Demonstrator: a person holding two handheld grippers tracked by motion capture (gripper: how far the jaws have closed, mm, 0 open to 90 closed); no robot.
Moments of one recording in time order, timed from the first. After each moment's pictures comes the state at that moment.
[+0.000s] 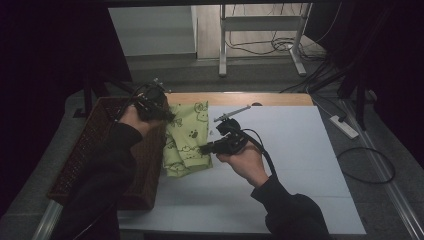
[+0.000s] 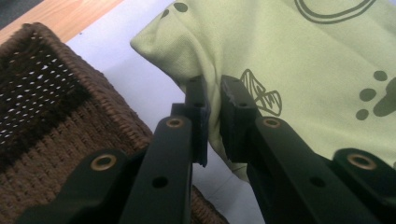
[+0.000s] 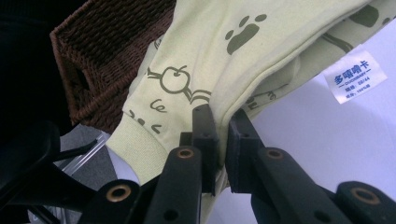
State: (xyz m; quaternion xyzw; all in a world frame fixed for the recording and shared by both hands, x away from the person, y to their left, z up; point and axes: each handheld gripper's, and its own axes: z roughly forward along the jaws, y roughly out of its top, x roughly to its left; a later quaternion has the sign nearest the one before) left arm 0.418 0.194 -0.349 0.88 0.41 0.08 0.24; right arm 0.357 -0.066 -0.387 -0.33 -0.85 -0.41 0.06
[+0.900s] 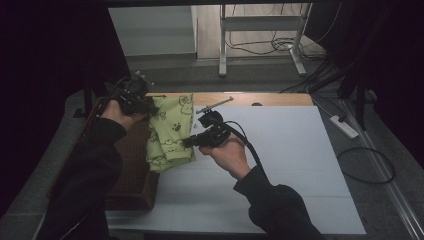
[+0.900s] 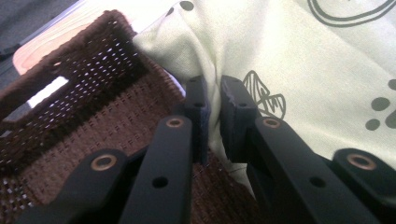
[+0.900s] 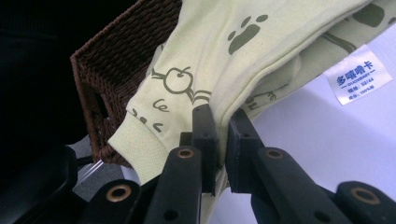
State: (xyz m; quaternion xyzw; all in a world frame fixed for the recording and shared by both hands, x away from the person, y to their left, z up) left arm 0.415 0.234 -0.331 0.86 0.44 0.11 0.22; right arm 0.365 -0.022 -0.373 -0.32 -0.84 -0.43 0.07
